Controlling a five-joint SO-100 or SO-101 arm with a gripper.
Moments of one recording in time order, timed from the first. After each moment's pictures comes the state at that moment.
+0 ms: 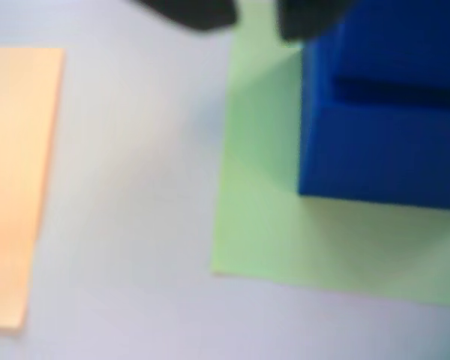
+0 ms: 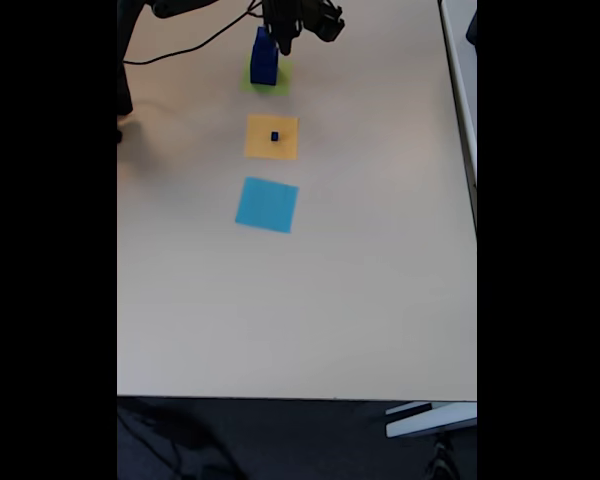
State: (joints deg) arm -11.4 62.4 44.5 93.2 97.1
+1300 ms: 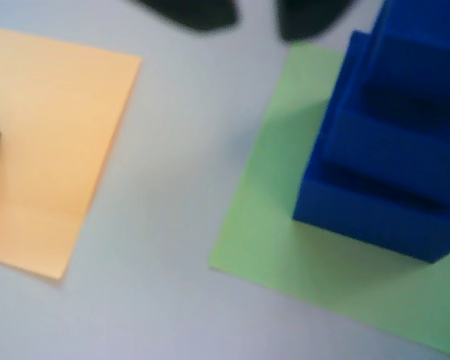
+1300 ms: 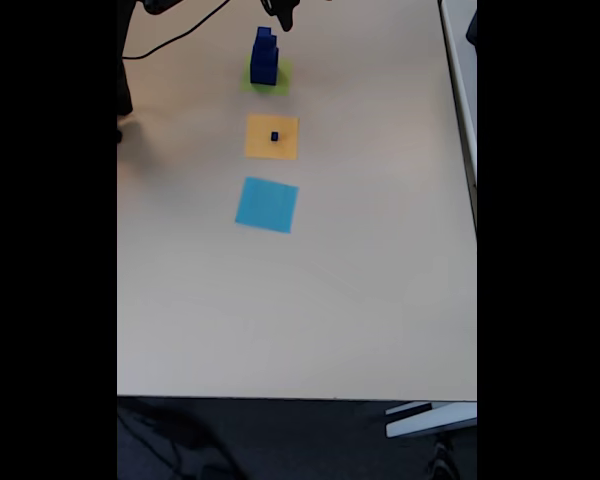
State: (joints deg) arm -13.2 67.2 35.8 100.4 86.6
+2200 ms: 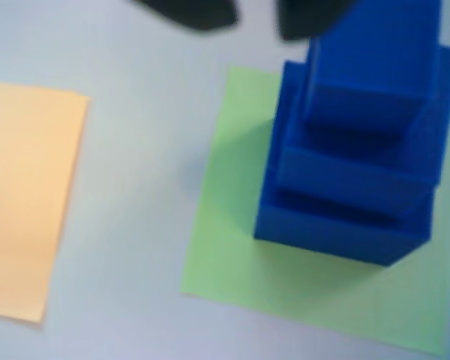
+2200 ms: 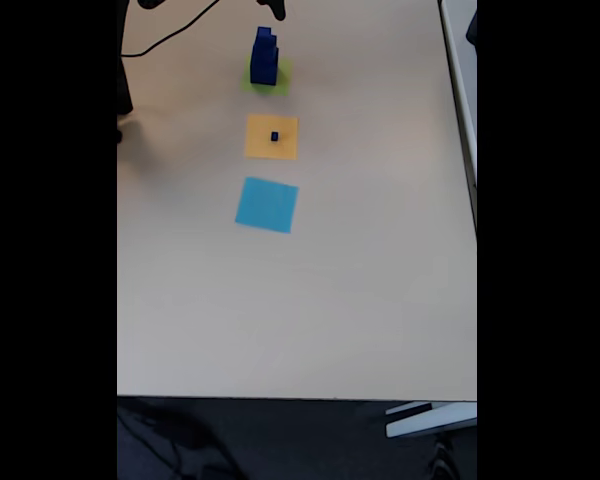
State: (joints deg) arm -13.5 72.1 39.4 100.7 94.4
